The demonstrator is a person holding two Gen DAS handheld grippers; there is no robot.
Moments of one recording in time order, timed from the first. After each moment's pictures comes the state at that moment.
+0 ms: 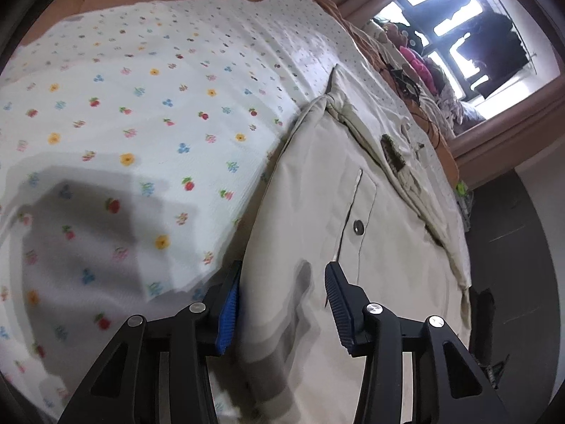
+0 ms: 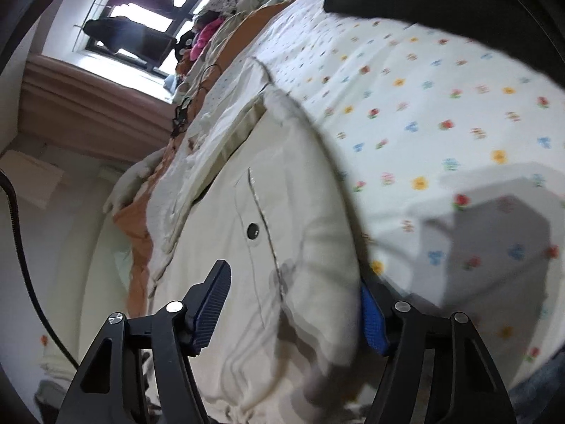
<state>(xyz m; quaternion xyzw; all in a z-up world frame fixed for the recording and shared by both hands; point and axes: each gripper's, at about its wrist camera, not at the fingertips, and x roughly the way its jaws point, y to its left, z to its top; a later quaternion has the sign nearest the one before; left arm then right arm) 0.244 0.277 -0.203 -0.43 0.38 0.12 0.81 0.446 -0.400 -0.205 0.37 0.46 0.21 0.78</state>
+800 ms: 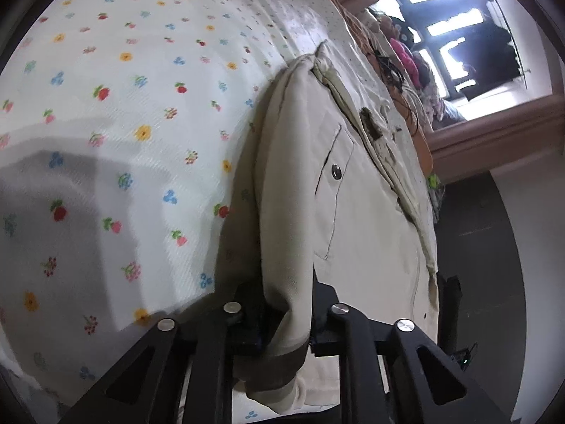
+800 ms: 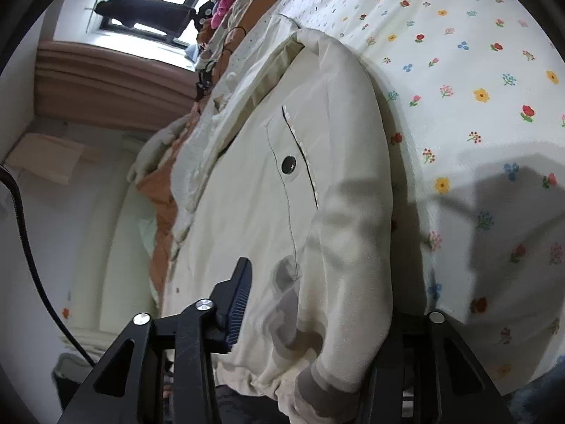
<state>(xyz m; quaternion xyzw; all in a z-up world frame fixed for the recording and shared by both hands) 0.218 0.248 -0.218 -0.49 0.37 0.06 0.79 0.432 -0.366 -0.221 0.37 0.50 0.28 0.74</state>
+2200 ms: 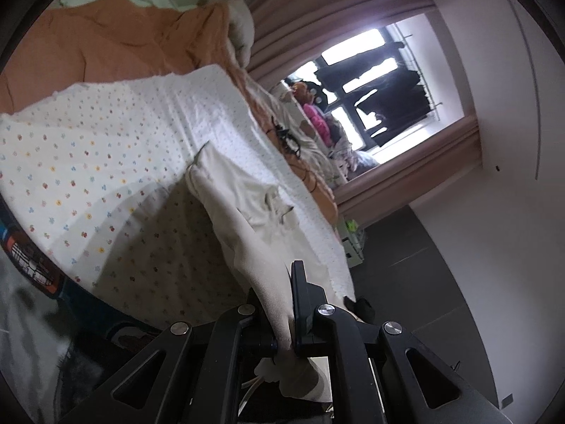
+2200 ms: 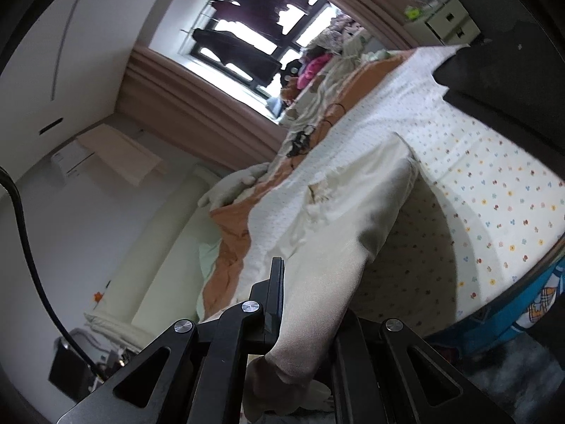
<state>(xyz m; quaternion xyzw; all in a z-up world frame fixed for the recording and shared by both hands) 0.062 0.216 -0.033 -0.48 0.19 0.00 0.86 0.289 -0.416 -0.024 0.37 0.31 0.34 0.81</state>
